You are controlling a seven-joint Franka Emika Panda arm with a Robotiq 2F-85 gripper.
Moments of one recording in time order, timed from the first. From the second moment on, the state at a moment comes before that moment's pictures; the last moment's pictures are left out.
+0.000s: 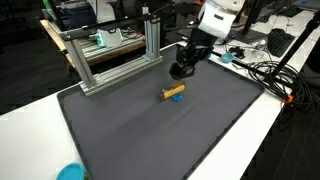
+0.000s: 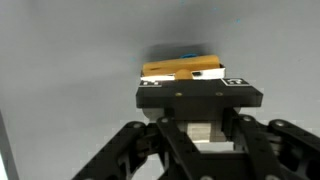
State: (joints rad) arm 0.06 0.77 -0.09 -1.15 -0.05 1.68 0.23
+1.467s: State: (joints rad) arm 0.00 0.67 0.04 -1.16 -0.09 1.62 -0.65
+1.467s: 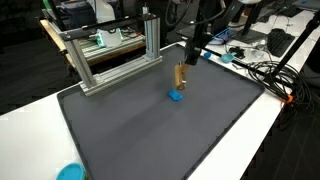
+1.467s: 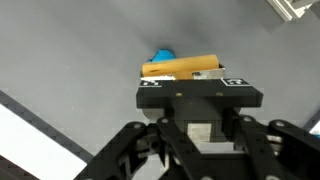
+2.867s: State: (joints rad) arm -0.18 0.59 0.10 -1.22 0.05 1.68 -1.40
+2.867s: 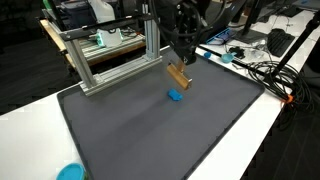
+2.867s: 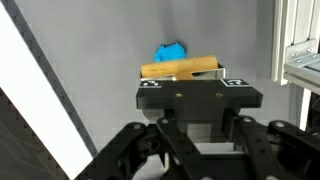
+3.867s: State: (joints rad) arm -0.14 0.51 0.10 -1.52 0.05 2.00 -1.40
